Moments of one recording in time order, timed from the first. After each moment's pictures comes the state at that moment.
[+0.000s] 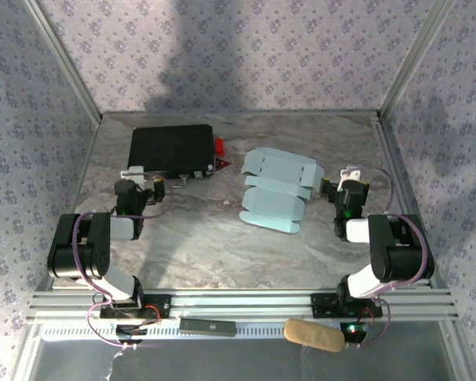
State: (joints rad) left arm 0.01 1.54 0.39 0.73 -0.05 -0.03; right arm 0.00 1.51 0.37 0.76 0.22 0.00
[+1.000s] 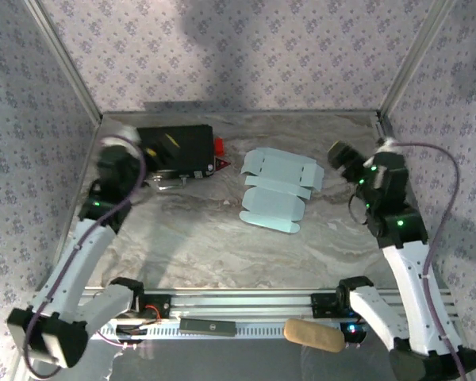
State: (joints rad) left arm -0.35 0.96 0.91 -0.24 0.06 -0.78; right arm 0.21 0.81 1.04 -0.60 0.09 0.65
